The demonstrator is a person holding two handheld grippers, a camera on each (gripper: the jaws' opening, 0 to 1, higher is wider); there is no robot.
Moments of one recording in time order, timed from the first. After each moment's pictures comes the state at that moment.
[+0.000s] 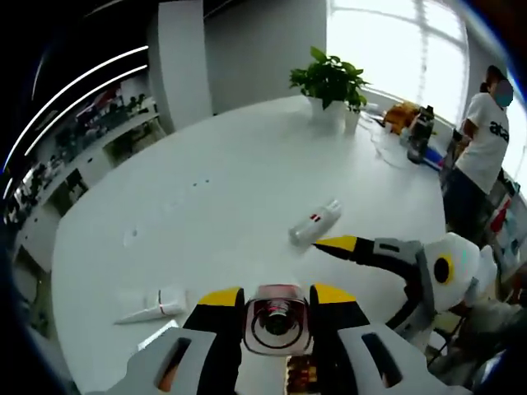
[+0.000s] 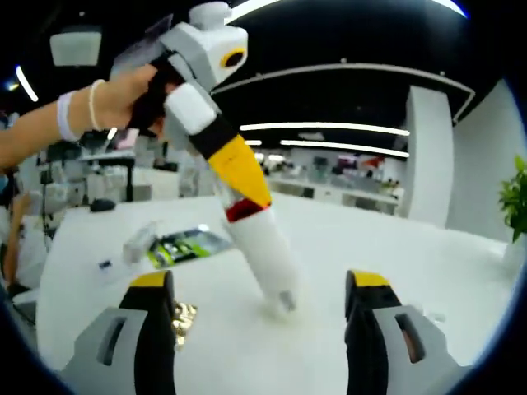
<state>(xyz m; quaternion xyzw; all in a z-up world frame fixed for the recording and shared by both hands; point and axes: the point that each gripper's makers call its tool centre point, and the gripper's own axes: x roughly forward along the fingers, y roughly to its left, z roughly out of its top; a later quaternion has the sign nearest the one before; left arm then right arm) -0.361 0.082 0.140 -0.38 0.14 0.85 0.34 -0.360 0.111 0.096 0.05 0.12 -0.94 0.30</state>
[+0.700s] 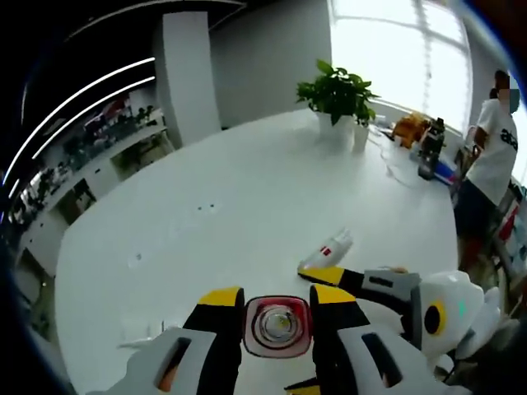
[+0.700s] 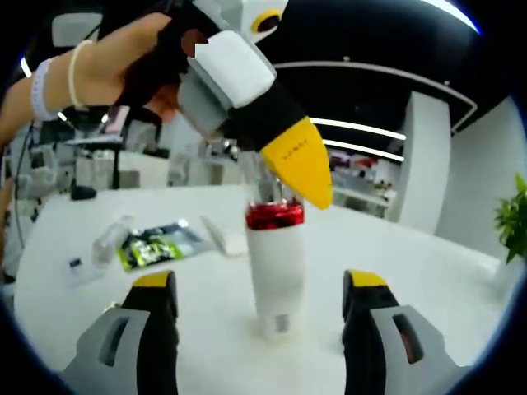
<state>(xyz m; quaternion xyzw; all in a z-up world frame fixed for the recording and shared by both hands) -0.394 0.108 0.153 -0.34 0.13 0.87 0.32 -0.383 0.108 0.101 0.05 0.13 -0.95 0.28</state>
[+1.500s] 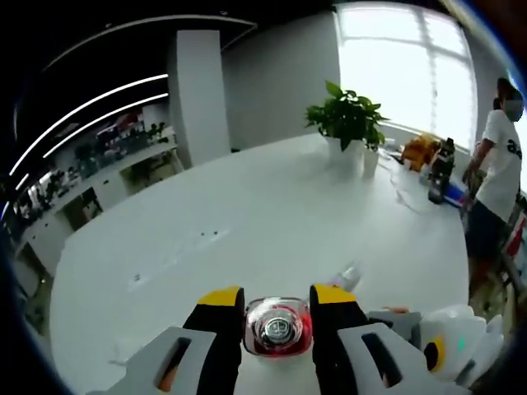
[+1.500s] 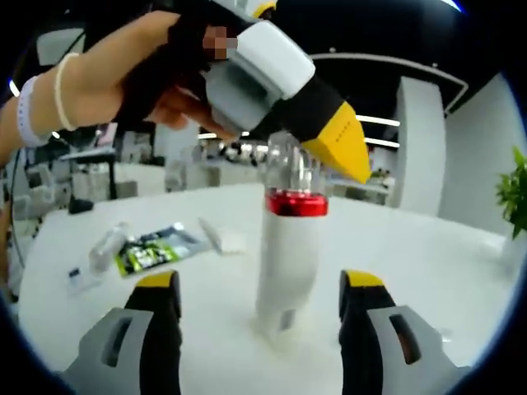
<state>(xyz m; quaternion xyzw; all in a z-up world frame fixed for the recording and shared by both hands) -0.422 0.137 0.162 -0.28 0.10 0.90 0.31 -0.392 0.113 0.091 0.07 0.09 -0.95 0.28</state>
